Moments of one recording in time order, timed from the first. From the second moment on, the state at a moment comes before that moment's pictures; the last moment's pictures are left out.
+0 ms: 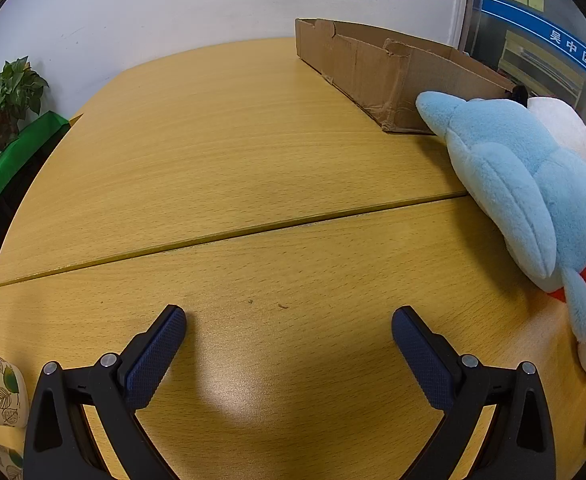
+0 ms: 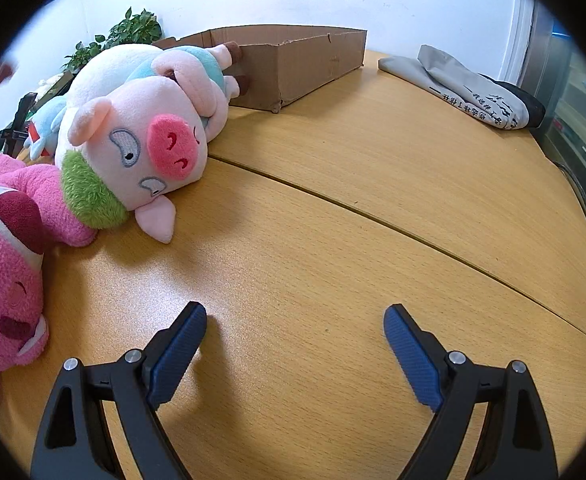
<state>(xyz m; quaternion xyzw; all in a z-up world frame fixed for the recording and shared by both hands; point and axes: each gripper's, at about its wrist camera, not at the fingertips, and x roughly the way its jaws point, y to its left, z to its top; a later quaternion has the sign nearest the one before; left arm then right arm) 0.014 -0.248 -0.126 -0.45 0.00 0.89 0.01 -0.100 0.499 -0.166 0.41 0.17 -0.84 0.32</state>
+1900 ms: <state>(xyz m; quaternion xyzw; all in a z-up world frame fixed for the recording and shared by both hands) 0.181 -0.002 -0.097 -0.42 -0.21 0.88 0.08 0.088 0.418 -0.106 0.35 -0.09 -0.89 0.27</state>
